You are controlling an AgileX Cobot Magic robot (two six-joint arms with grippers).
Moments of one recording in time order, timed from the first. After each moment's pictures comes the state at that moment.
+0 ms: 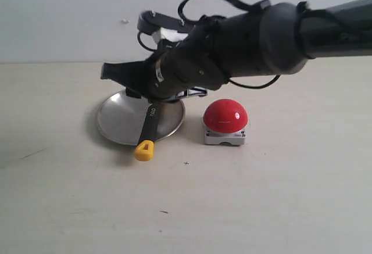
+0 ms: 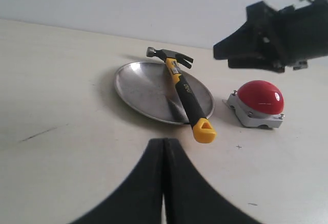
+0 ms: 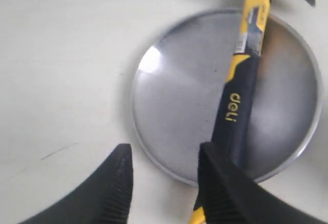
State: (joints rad) left arm -0.40 0.28 0.00 0.10 0.04 -0.40; right arm 0.63 1.95 -1.38 -0.36 0.28 1.02
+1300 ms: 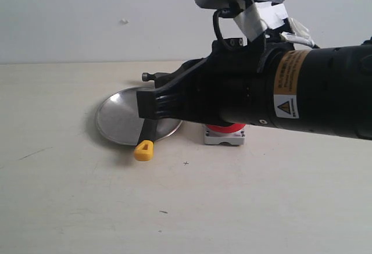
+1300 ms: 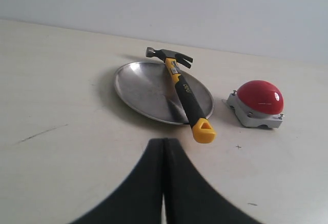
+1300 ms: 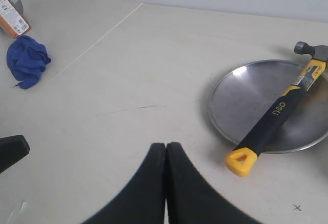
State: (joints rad) left arm -0.40 0.28 0.00 0.10 0.04 -0.40; right arm 0.75 1.27 -0.79 -0.41 0.03 0.79
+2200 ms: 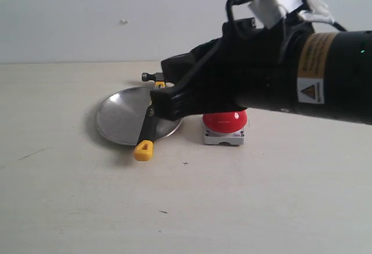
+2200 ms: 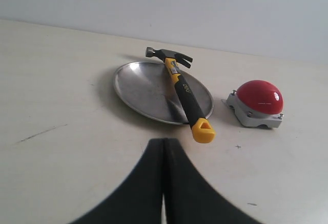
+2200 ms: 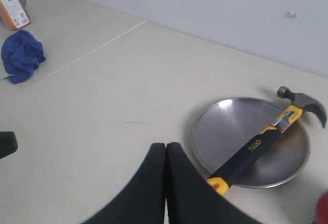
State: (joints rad) left arm -0.40 0.28 0.00 0.10 0.04 -0.40; right arm 0.73 1.20 -0.79 -0.42 0.03 0.61
